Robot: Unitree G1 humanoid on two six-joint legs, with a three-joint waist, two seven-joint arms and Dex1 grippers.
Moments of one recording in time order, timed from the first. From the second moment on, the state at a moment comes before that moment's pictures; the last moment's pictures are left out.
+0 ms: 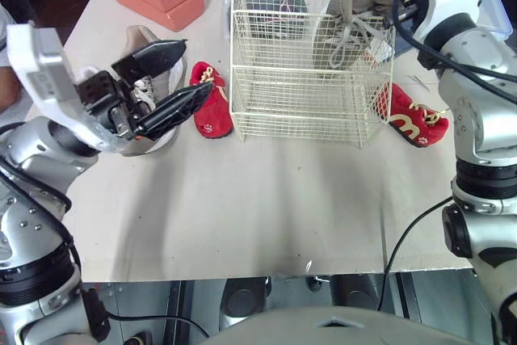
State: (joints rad) left arm -0.26 0.75 0.50 -0.48 -1.02 0.61 -0.83; right arm -0.84 -0.46 0.02 -0.28 0.11 0.76 0.16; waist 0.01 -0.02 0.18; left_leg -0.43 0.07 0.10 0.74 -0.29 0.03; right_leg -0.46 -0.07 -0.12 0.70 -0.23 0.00
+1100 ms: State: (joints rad) left arm -0.26 0.75 0.50 -0.27 -0.86 0.49 -0.79; right arm -0.56 -0.47 -0.25 -0.60 0.70 0.92 0.56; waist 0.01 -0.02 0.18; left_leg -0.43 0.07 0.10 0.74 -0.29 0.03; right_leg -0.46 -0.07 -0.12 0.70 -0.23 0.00
